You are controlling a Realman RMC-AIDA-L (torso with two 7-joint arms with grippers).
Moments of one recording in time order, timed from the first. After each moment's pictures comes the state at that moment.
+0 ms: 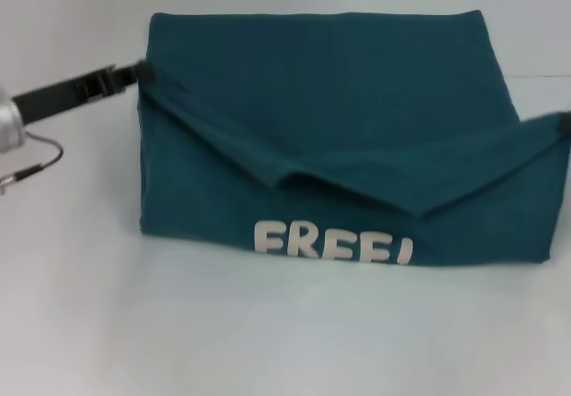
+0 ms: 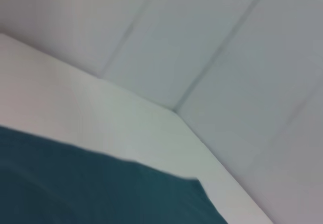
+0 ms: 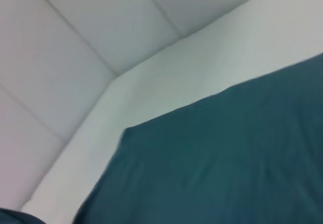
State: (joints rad) left arm -0.73 -2.05 0.23 0.59 2.14 1.30 -1.86; right arm 0.59 1.91 -0.20 -0.60 -2.25 -1.43 1.96
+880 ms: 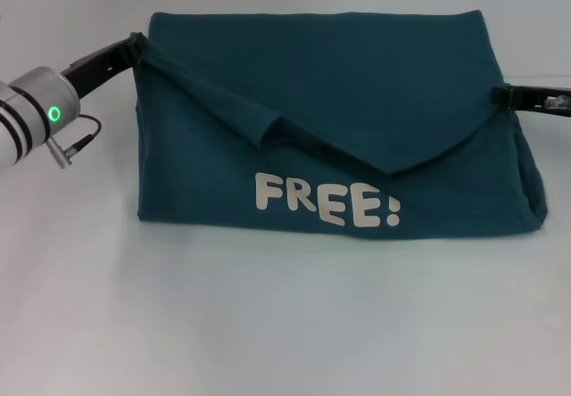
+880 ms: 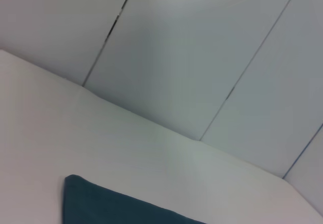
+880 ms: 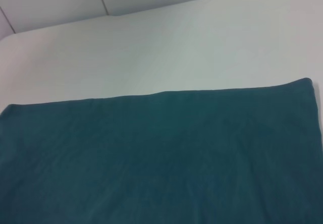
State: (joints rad) left arm -0.83 -2.10 0.23 0.37 1.84 0.76 -1.53; right arm 0.82 1.97 -0.49 -0.40 -2.25 -0.73 1.88
